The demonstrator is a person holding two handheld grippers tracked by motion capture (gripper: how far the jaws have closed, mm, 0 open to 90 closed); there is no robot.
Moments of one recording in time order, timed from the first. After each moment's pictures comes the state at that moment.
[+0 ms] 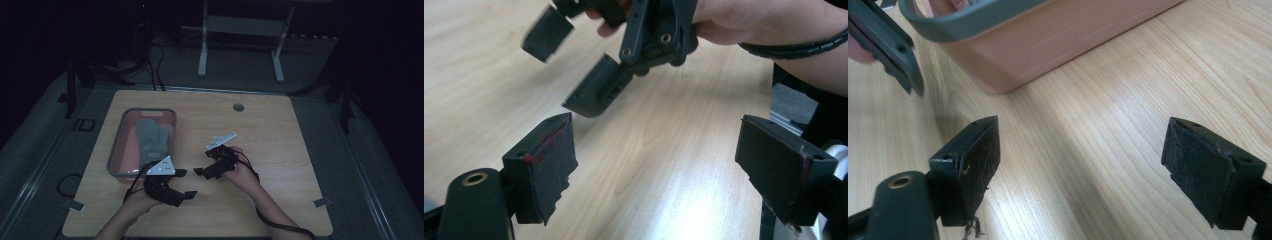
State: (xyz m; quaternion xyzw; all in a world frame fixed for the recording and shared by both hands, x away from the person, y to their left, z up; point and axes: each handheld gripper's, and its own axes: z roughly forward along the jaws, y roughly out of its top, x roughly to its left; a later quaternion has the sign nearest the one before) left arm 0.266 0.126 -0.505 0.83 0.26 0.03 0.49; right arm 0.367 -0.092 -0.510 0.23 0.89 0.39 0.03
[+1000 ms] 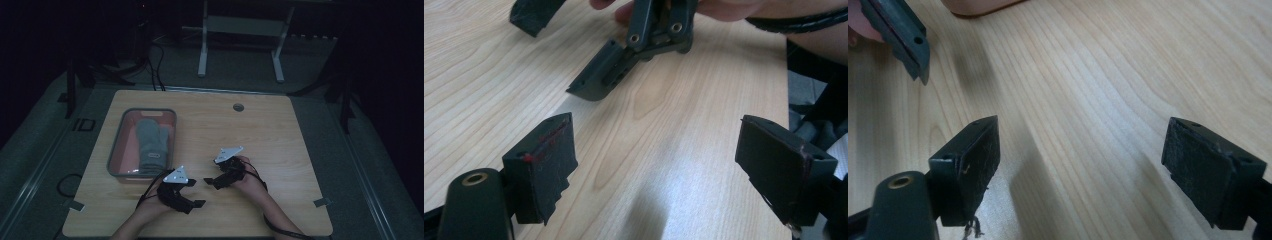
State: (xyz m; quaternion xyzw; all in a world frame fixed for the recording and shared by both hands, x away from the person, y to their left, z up) left arm 0.271 0.101 -0.549 0.85 0.25 0.00 0.47; right arm 0.361 -0.123 -0.556 0.19 0.91 0.38 0.06
